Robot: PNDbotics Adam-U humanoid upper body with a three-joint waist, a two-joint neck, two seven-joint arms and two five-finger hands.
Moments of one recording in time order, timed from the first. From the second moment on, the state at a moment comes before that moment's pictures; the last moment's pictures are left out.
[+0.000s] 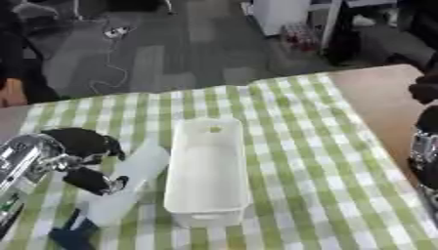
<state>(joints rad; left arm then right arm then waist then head) -0.62 0.60 -0.42 -1.45 -1.06 -0.27 -0.77 -0.04 -0.44 -0.04 -1.99 0.85 -0.43 -0.80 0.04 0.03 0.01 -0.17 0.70</state>
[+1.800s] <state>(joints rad) -0.63 0.59 -0.43 -1.46 -1.02 -0.27 -0.81 -0.06 -0.44 -0.04 -1.99 0.83 -0.44 -0.79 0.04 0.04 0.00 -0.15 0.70</state>
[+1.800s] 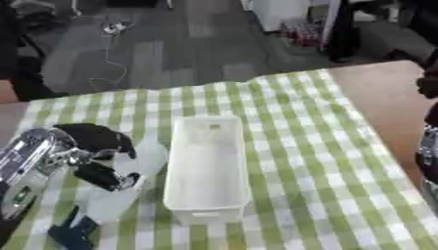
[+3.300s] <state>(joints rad) -0.63 0.59 -0.44 -1.43 -1.15 -0.28 -0.82 -0.06 -0.44 -0.04 -1.99 0.83 -0.45 -0.79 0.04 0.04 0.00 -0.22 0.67</state>
